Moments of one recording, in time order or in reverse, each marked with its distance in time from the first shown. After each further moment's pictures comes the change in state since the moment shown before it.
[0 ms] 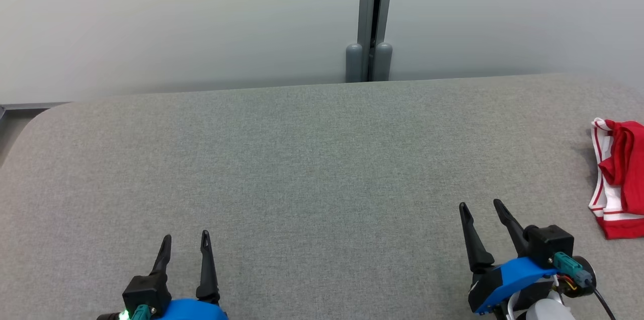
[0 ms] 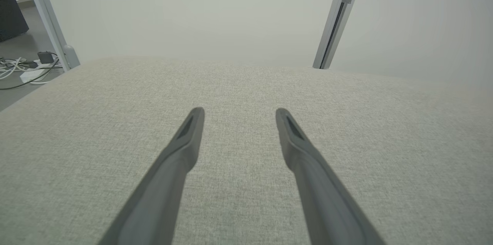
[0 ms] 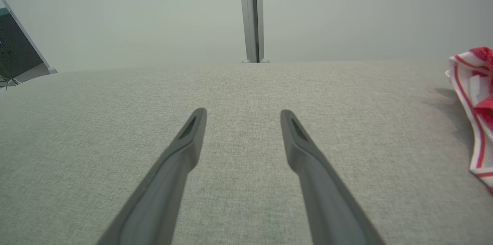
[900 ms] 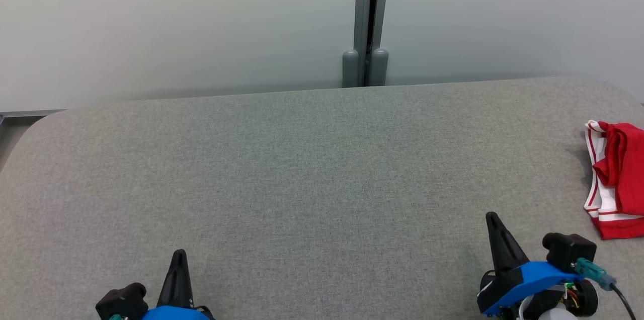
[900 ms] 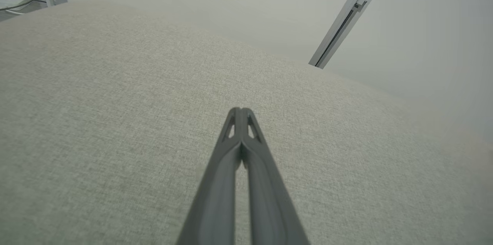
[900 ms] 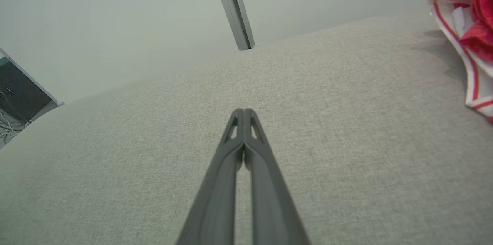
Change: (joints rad) left arm 0.038 -0.001 0.032 0.008 -0.218 -0.072 0.054; right arm 0.035 0.003 -0.025 0.003 0.190 0.000 0.060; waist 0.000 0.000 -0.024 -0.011
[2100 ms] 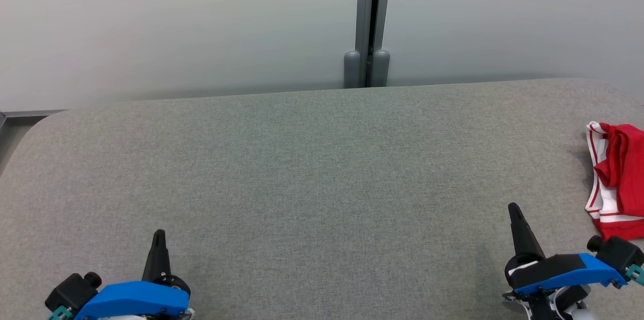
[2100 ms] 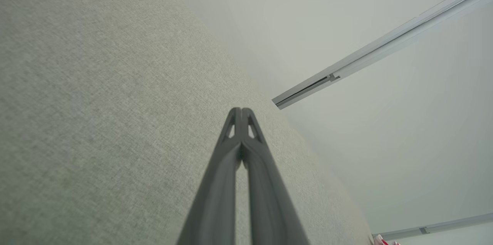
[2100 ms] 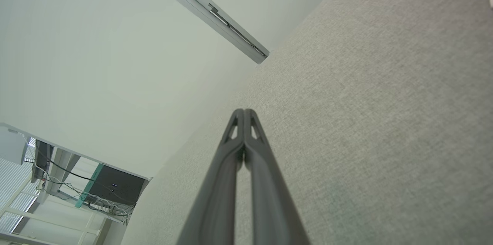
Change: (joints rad) left arm -0.047 0.000 0.081 -0.070 -0.529 -0.042 0.140; right arm 0.028 0.000 -0.051 -0.130 0.575 0.000 0.136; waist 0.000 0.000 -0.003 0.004
